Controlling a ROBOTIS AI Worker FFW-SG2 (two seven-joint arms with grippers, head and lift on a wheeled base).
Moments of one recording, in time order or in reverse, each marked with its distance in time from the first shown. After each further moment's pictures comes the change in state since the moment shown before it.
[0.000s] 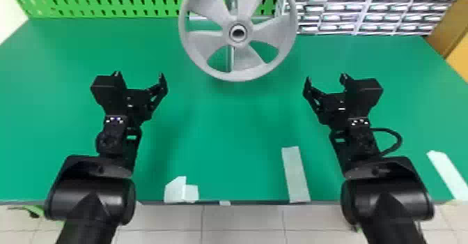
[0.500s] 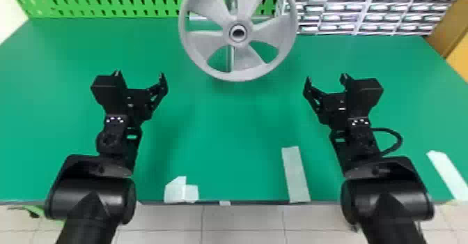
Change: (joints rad) left arm -0.001 0.000 -0.001 0.000 0.001 0.000 0.000; right arm 0.000 0.002 -0.002 0.000 -0.001 0.000 0.000
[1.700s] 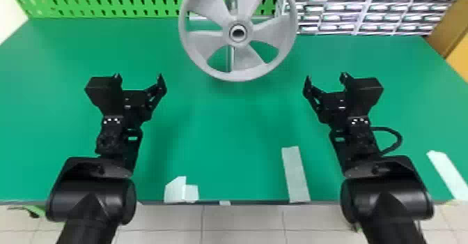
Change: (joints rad) left arm 0.001 -0.002 0.003 0.009 0.077 0.000 0.002; right arm -0.003 0.000 0.002 0.000 0.001 -0.002 0.000
